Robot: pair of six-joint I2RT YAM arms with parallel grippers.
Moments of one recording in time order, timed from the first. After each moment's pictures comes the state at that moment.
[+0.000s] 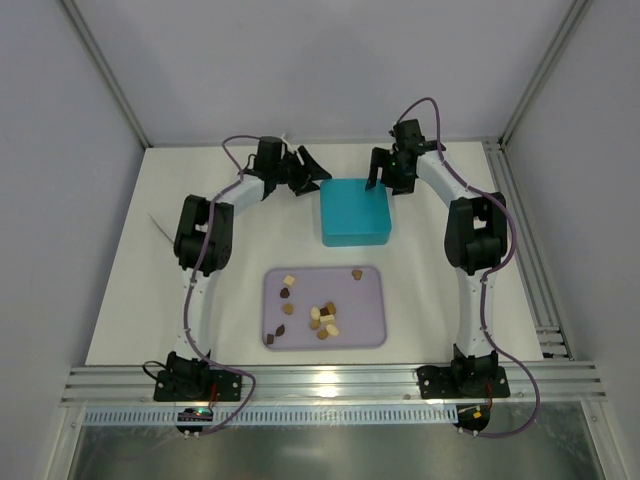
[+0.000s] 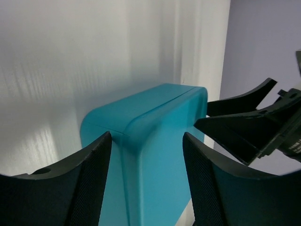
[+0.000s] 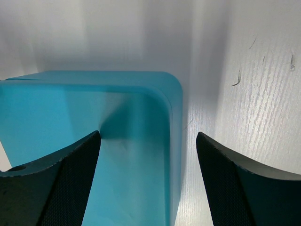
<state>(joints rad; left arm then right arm) -0.31 2.34 1.80 0.00 0.56 -0.90 0.22 2.23 1.92 -0.68 -0.14 0.33</state>
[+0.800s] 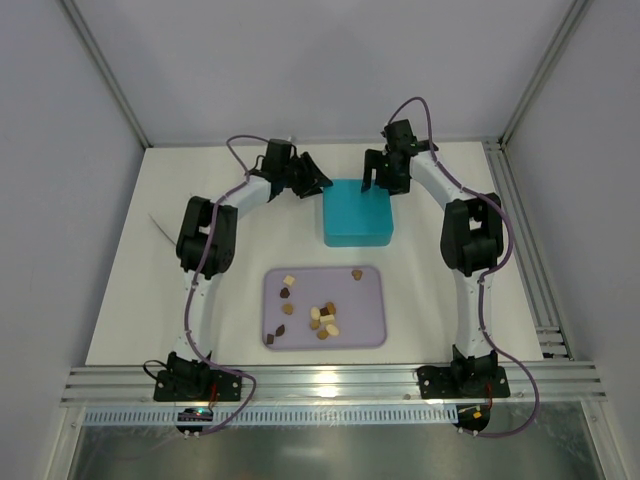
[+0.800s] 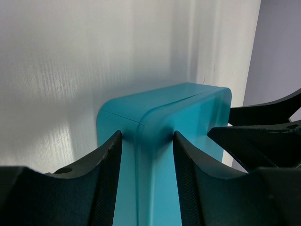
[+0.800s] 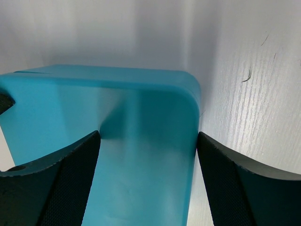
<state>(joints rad) -0.36 2.34 1.79 -0.10 0.42 -0.84 0.26 2.23 1.94 -0.71 -0.09 0.32</state>
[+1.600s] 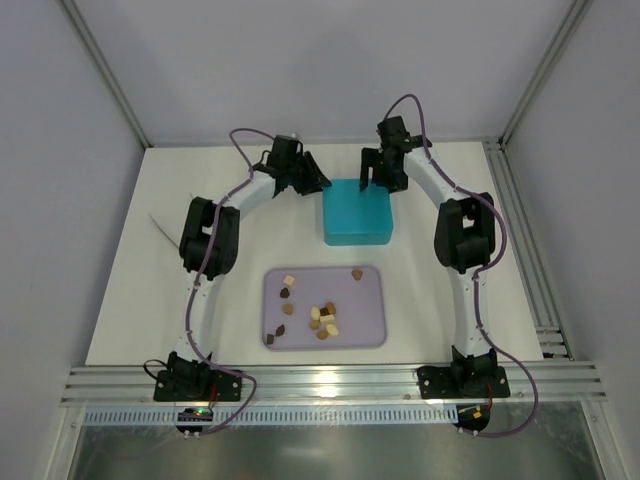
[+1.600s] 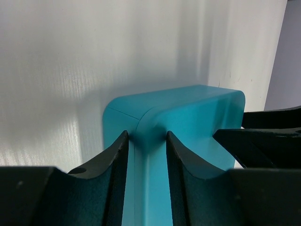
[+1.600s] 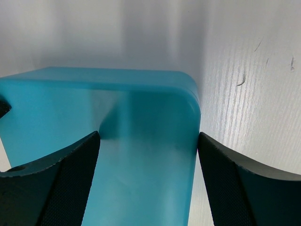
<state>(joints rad) -0.39 2.34 1.87 -0.23 0.31 -0.78 0.29 2.30 2.06 -0.80 -0.02 0.31</state>
